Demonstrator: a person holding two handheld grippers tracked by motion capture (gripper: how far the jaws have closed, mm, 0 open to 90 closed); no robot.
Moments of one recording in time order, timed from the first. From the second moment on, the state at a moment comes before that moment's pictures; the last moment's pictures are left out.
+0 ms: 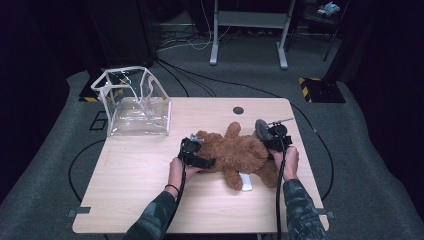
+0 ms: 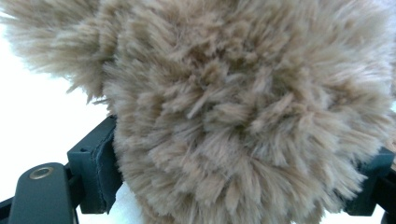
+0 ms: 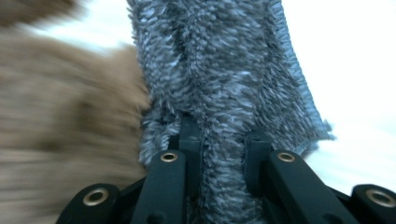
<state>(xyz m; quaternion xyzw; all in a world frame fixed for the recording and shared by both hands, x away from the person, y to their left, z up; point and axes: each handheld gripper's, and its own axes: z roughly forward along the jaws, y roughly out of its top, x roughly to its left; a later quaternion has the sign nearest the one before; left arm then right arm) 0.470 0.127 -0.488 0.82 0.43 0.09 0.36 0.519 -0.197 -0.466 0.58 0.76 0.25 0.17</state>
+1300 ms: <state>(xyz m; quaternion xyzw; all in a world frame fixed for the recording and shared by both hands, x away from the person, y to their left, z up) 0.437 0.125 -0.460 0.80 0.44 0.13 0.39 0.434 -0.257 -0.448 0.62 0.71 0.27 0.20</state>
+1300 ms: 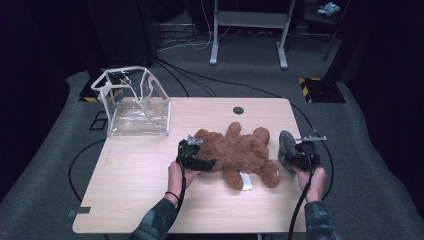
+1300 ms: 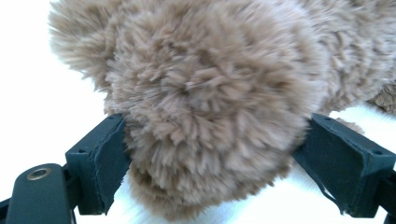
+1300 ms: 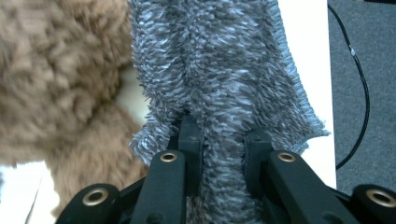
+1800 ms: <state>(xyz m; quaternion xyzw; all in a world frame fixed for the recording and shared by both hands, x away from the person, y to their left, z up) 0.387 0.111 -0.446 0.75 0.48 0.18 0.42 0.399 -0.267 -0.468 0.63 0.70 0.28 0.18</state>
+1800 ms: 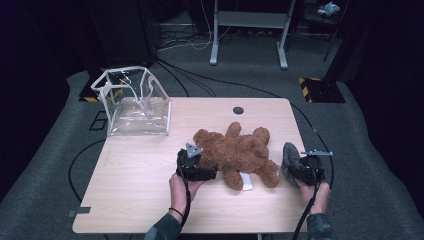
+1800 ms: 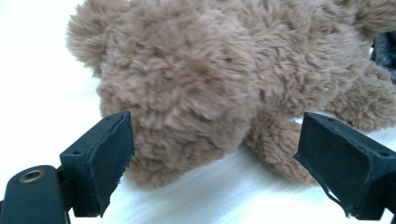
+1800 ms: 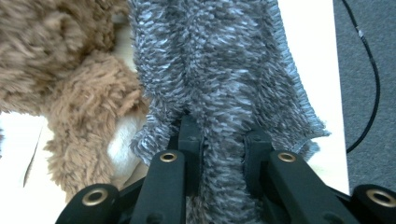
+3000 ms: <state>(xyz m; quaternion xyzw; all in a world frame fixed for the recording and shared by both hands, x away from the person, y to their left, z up) 0.390 0.018 -0.516 0.77 0.50 0.13 0.37 0.388 -0.271 -0.486 0.63 0.70 0.28 0.18</state>
